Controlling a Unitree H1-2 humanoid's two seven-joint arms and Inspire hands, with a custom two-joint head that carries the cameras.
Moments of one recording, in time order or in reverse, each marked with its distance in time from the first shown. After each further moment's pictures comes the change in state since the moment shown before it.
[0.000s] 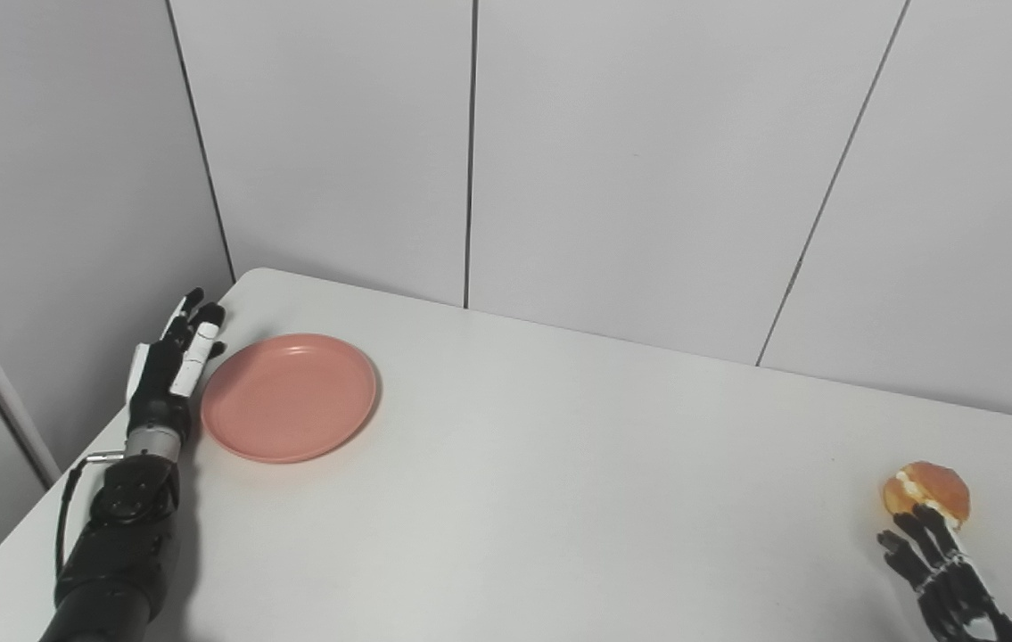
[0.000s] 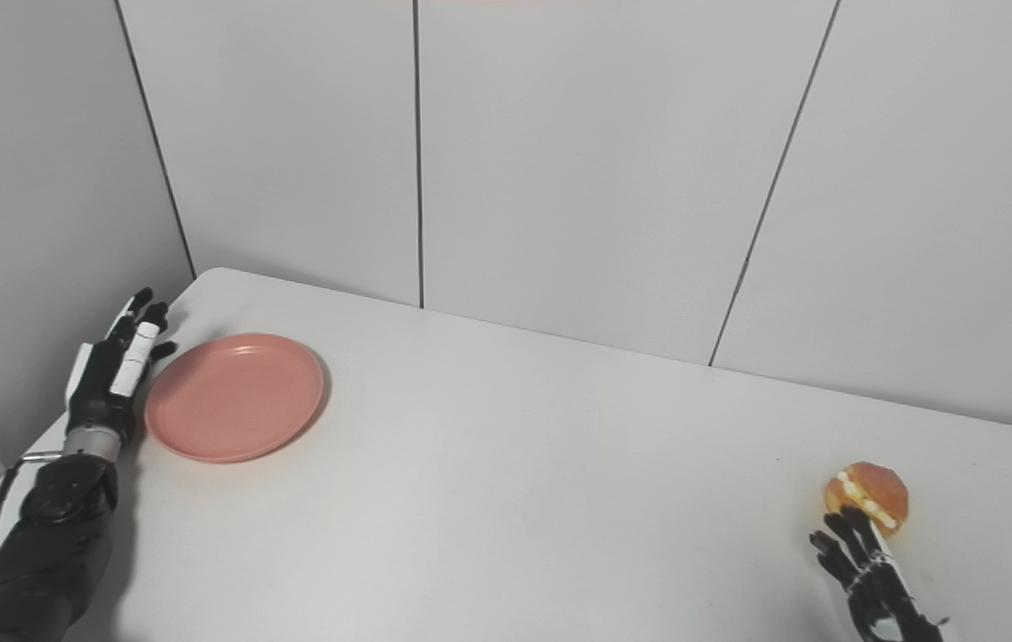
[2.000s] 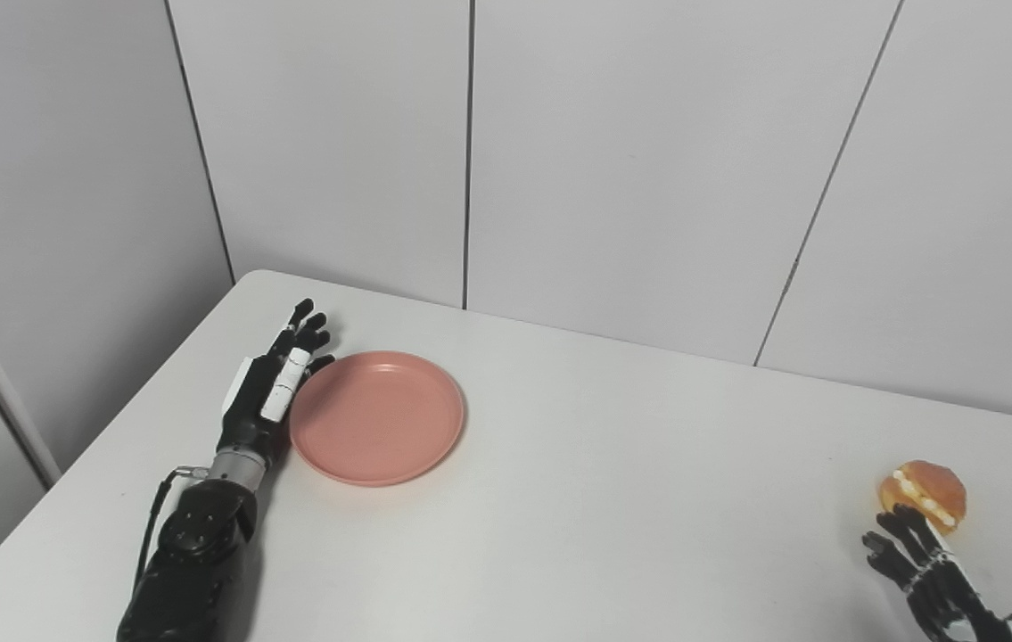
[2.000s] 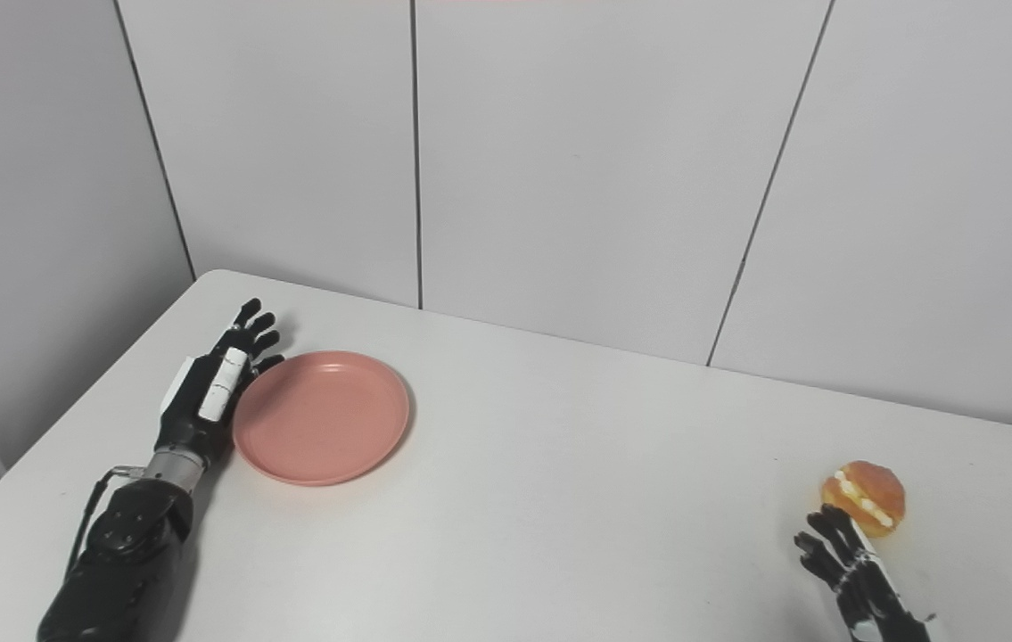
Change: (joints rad) left arm 0.141 -0.161 -0.100 -0.378 -0.037 0.127 -0.121; right arm 0.003 -0.003 0.012 -0.004 -0.048 -0.021 -0.011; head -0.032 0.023
